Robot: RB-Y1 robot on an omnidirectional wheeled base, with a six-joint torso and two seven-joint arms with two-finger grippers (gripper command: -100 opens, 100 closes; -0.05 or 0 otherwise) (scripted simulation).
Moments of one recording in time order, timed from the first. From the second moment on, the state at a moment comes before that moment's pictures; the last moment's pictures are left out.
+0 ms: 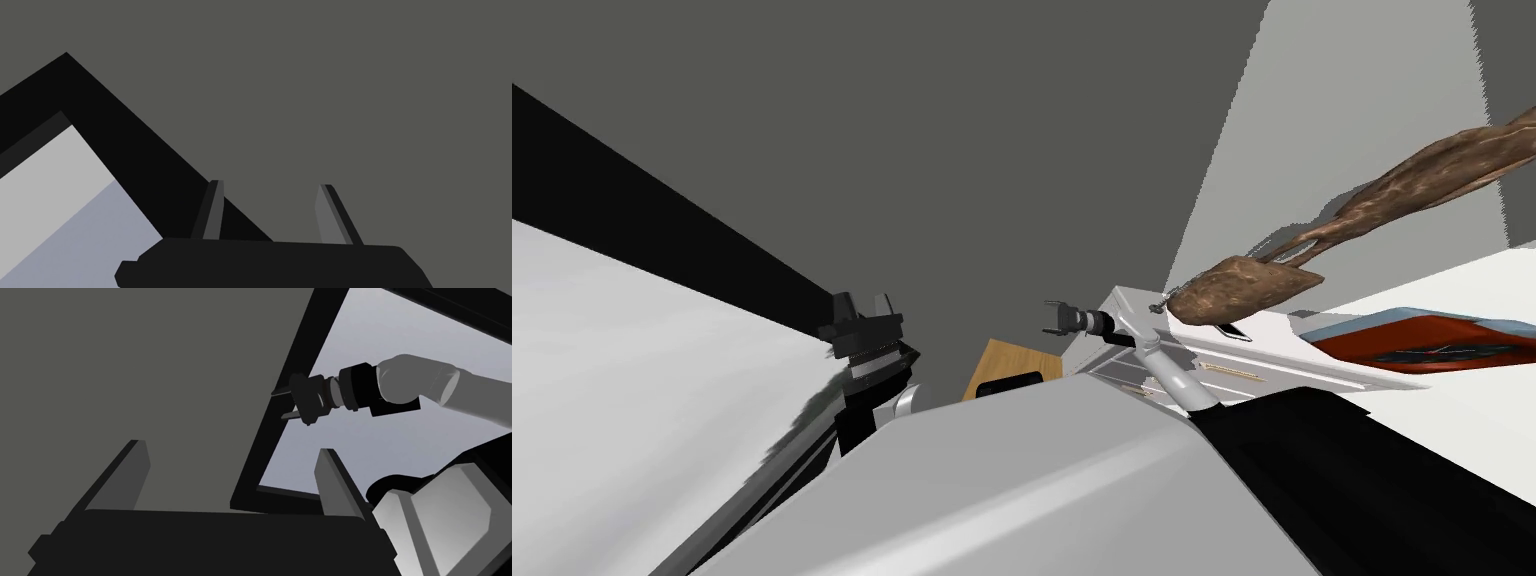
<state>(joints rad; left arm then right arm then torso) 0.54 -0.04 0.01 -2.24 0.12 -0.56 0.11 0.21 -0.79 0.00 -1.87 0.83 -1.09 0.21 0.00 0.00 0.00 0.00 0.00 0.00</state>
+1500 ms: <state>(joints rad) 0.54 -0.04 0.01 -2.24 0.12 -0.56 0.11 -0.05 -1.20 0.19 -1.47 1.15 -1.29 0.39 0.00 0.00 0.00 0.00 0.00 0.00</state>
